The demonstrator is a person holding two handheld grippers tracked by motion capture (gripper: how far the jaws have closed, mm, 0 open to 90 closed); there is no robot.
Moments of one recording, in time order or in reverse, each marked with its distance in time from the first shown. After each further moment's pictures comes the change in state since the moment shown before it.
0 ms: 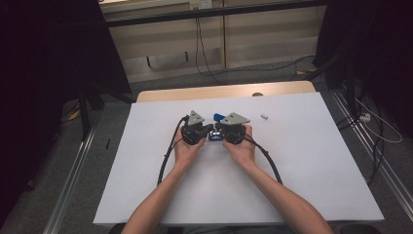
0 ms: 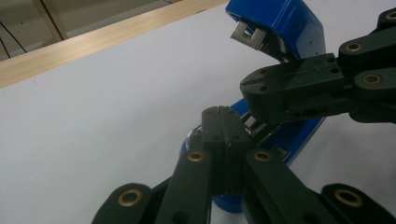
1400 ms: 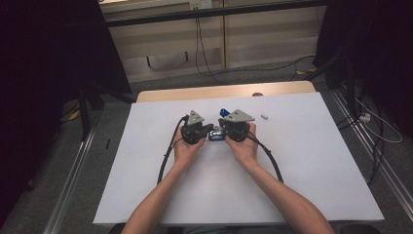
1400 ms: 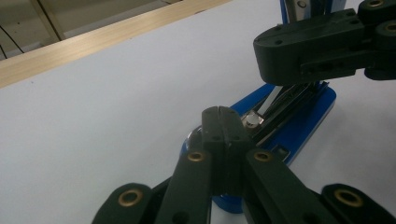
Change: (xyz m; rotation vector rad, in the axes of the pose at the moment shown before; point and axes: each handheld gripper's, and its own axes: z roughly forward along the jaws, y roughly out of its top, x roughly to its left) left arm 0.001 0.000 0.000 -0.001 -0.005 0.001; right arm -0.008 0.006 -0.008 -0.038 -0.047 0.031
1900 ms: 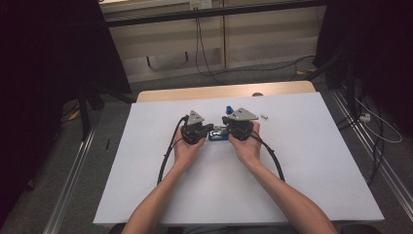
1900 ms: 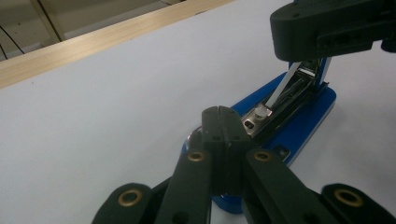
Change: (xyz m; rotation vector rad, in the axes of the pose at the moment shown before) left arm 0.000 0.000 0.000 -0.006 -0.003 -0.003; right arm -0.008 0.003 -0.008 -0.008 -0.032 0.002
